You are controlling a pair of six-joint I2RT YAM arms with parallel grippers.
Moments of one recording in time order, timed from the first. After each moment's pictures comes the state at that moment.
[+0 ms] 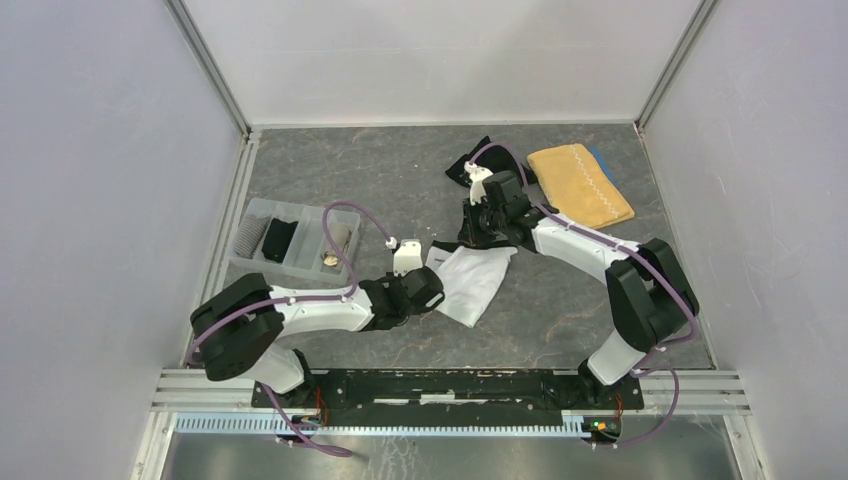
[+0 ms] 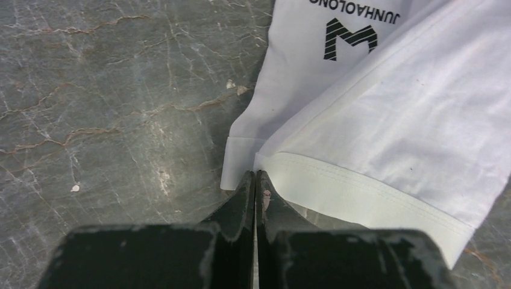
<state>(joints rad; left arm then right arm) -1.06 1.47 0.68 -0.18 -0.54 -0.87 0.55 1.64 1.05 -0.17 -0.22 0.24</state>
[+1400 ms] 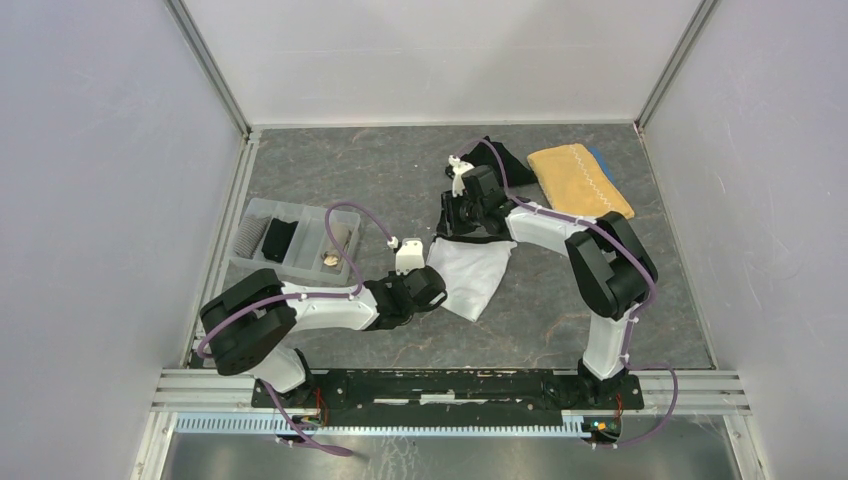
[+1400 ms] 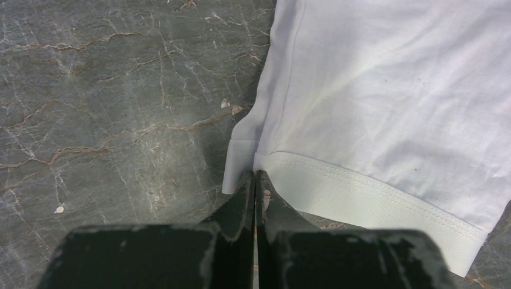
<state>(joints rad) -1.05 1.53 0.67 -0.09 -0.57 -0.87 0.58 1.89 1.19 -0.05 -0.20 0.31</state>
